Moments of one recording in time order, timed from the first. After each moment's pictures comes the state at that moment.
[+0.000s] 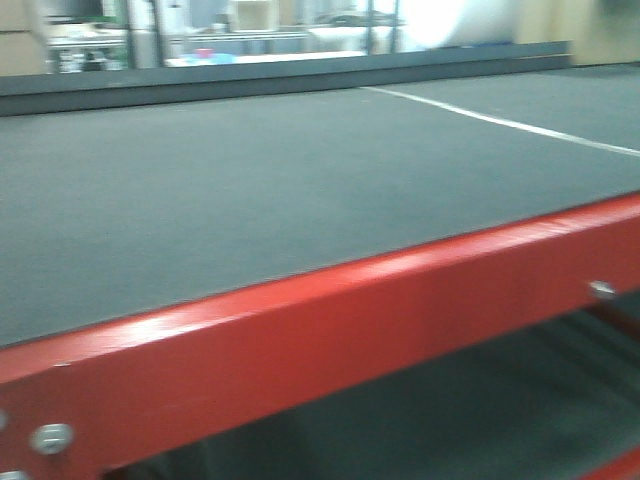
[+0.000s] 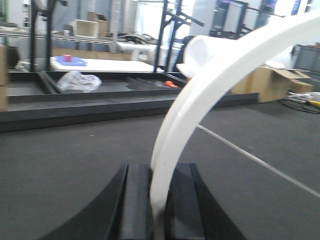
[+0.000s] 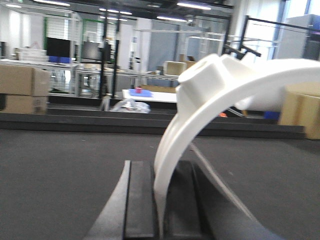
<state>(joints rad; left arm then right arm) -0.13 0.71 -0.83 -0.16 0.15 0.05 0.39 0.45 -0.63 -0.73 0.14 0.66</state>
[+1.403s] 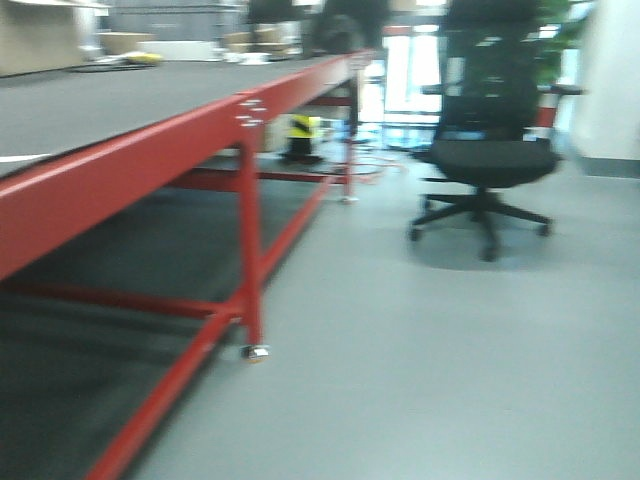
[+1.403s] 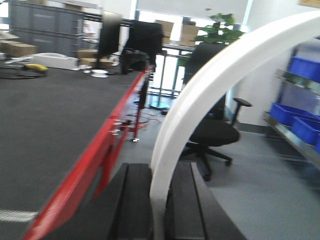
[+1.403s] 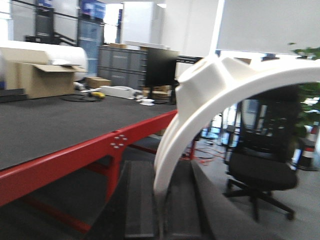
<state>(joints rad) -0.13 0.71 -0.83 -0.16 0.15 0.05 0.39 0.45 -0.63 -0.73 0.14 0.66</state>
